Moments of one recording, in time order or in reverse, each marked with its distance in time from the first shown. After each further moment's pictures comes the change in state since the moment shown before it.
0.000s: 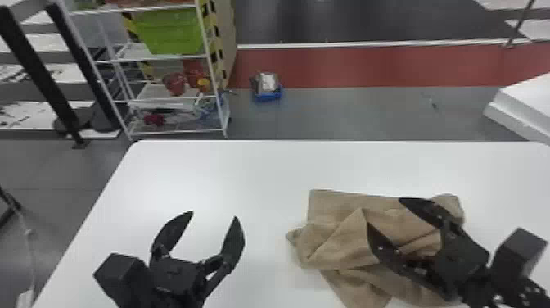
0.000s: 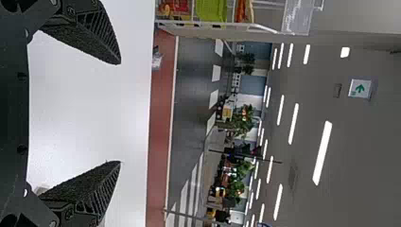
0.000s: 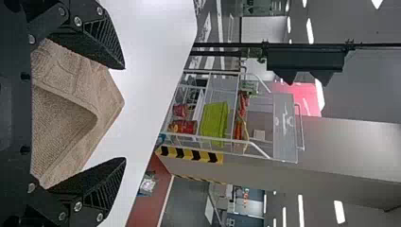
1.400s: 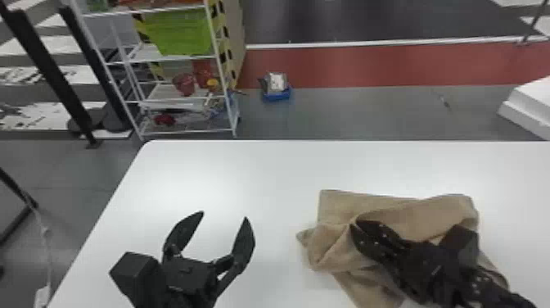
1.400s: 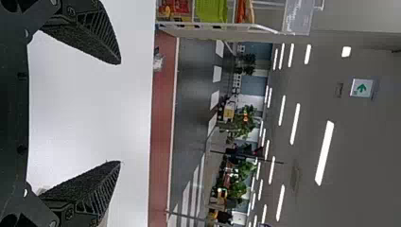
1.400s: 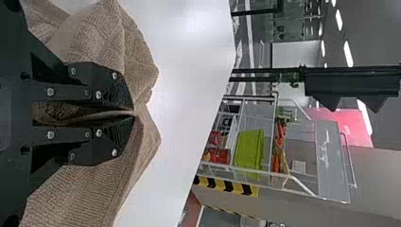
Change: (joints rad) left arm 0.003 0.000 0.004 -0.001 -0.007 0.004 0.000; right arm -0.112 -0.003 0.119 0.167 0.109 0.057 0.021
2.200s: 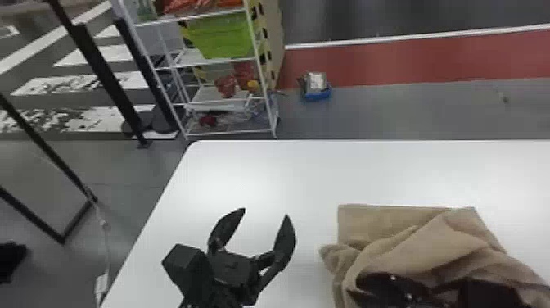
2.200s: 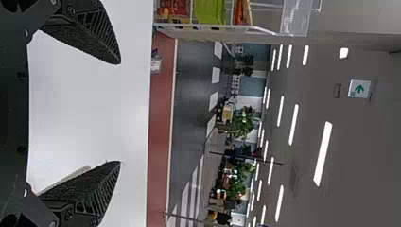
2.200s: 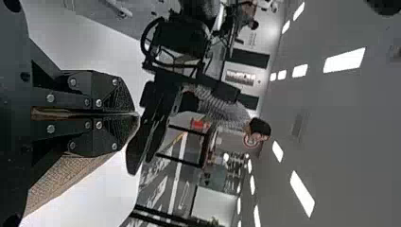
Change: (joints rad) left arm -0.001 0.000 0.006 -0.006 0.000 0.000 0.000; right arm 0.111 -0.025 0.018 -0.226 -0.148 -0.279 0.640
